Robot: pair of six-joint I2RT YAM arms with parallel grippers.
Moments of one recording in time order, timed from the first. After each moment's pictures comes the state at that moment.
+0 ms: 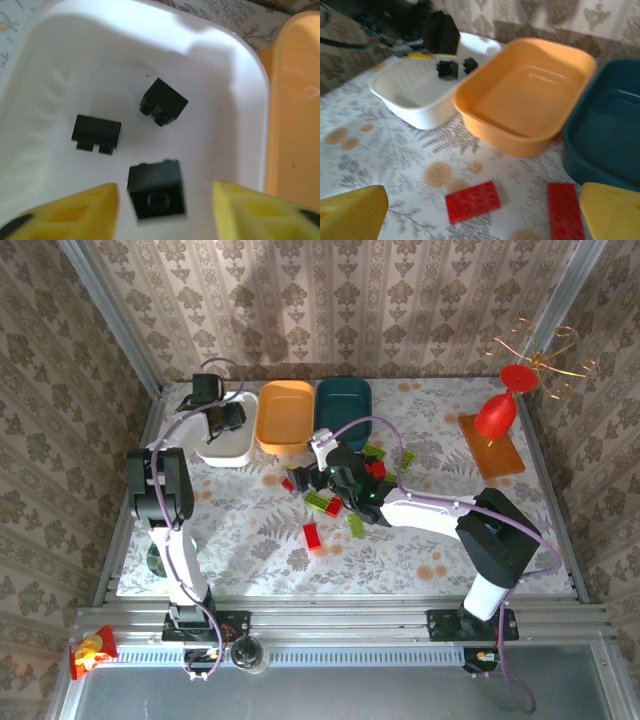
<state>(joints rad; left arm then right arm) -0.07 2.07 1.62 -0.40 0.08 -0.28 0.80 1.71 1.03 0.30 0.24 0.14</state>
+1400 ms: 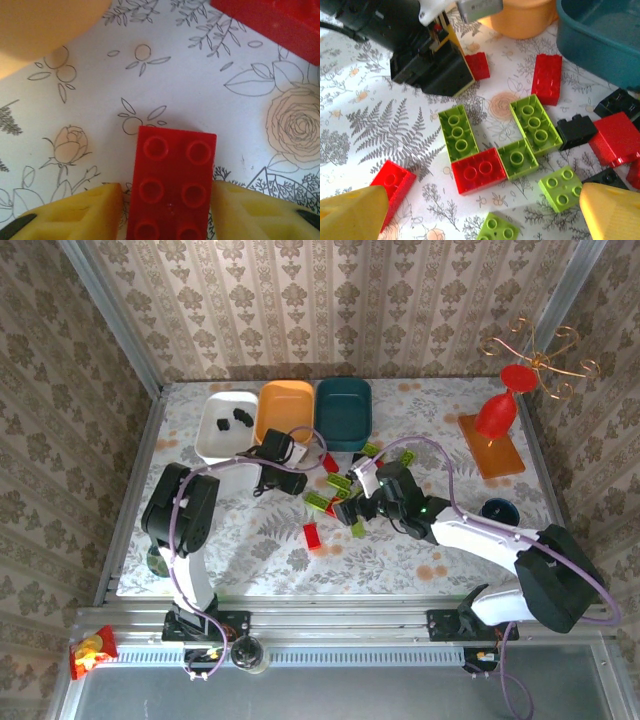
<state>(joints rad) -0.49 1.87 1.09 -0.26 0.09 0.08 0.65 1.35 0.68 0.06 -0.09 0.07</state>
